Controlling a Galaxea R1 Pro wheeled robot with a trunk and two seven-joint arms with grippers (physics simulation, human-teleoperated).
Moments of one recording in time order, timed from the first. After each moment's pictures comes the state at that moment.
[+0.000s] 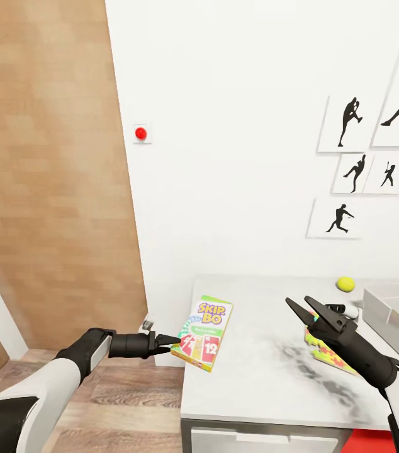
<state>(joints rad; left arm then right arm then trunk) -0.86 0.07 0.06 -0.24 0.01 0.65 -1.22 -0.22 -0.10 -0.38 -1.58 -0.91 0.91 1.05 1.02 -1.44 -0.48</state>
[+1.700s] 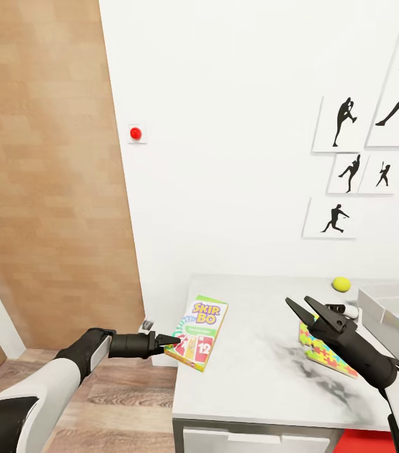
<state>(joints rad) -0.86 0.07 0.06 -0.24 0.01 0.65 -1.22 -0.22 -0.10 -0.38 -1.57 -0.91 0.91 1.05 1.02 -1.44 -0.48</state>
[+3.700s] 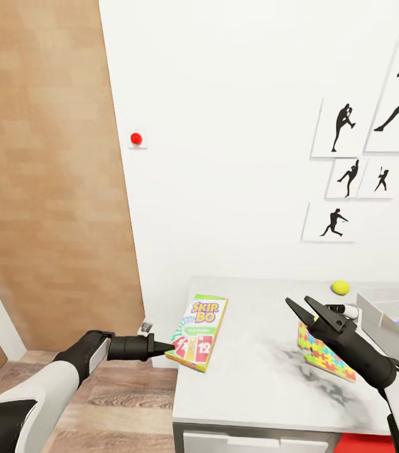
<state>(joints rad) -0.84 0.08 0.06 -0.24 0.02 0.65 -1.22 -0.22 -0.10 -0.38 -1.57 -0.91 0.91 1.05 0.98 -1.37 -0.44</state>
